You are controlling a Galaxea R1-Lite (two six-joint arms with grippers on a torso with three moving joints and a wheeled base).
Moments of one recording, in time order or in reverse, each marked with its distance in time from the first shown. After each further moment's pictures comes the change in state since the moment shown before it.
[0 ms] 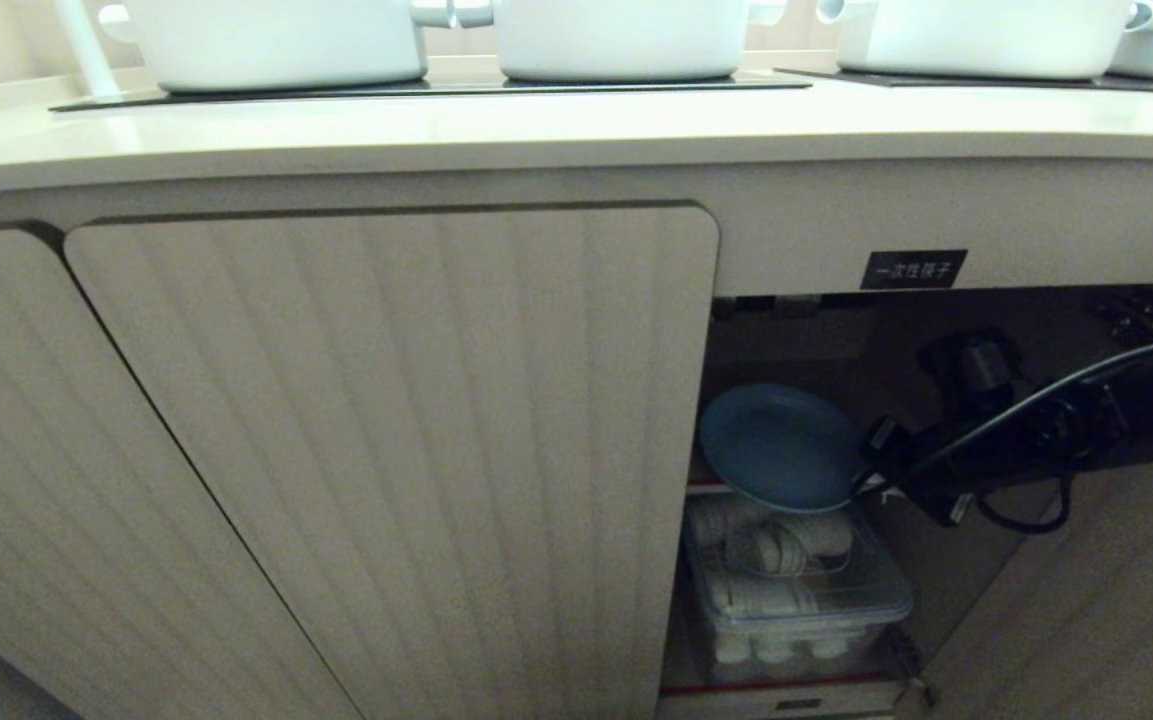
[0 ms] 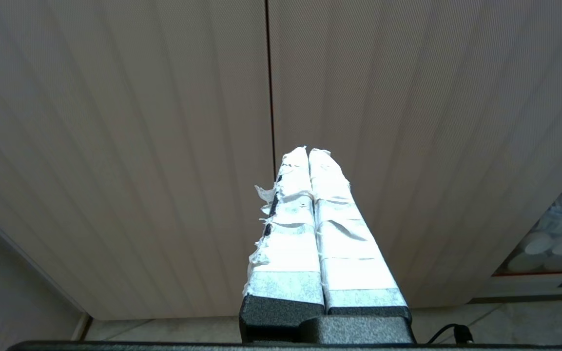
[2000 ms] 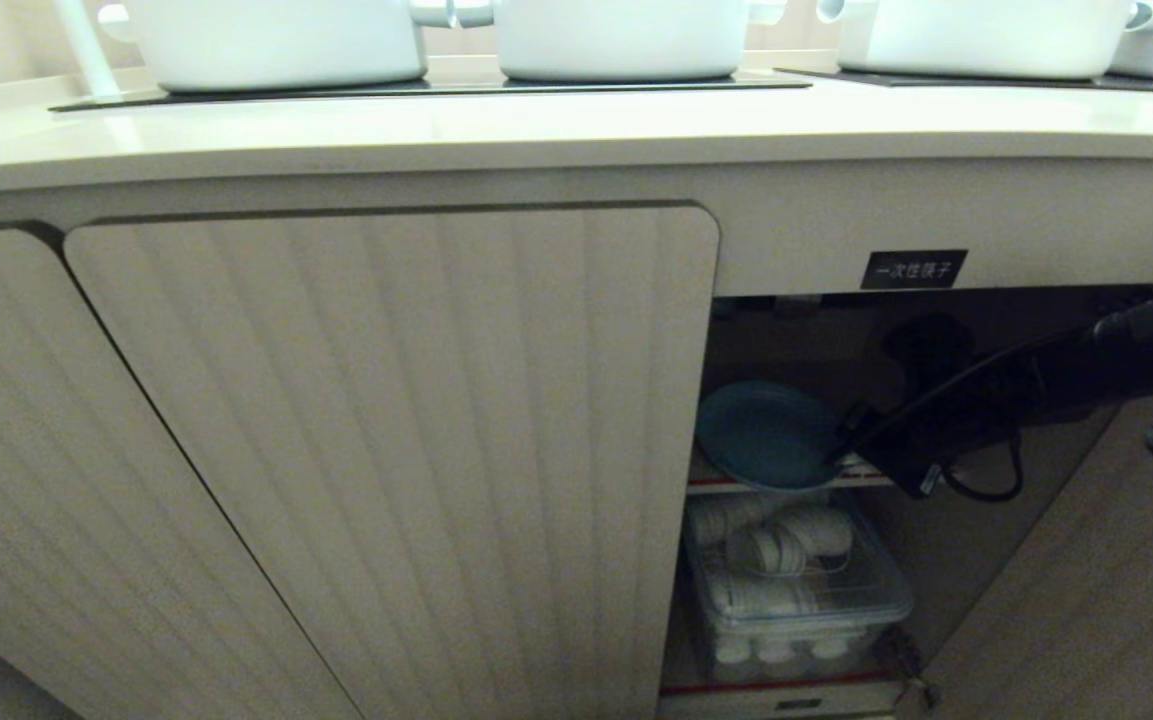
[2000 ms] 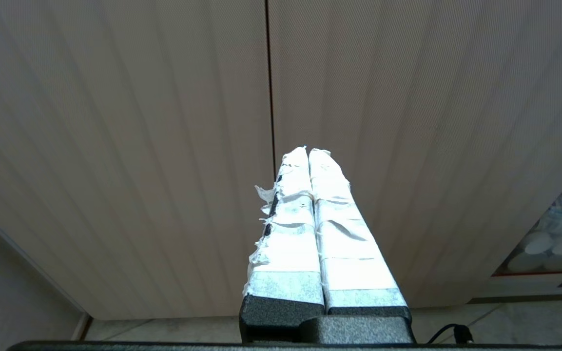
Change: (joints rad) left arm 0.000 0.000 0.000 0.000 0.000 0.000; right arm -0.017 0.182 -0.295 0.165 -0.004 -0.028
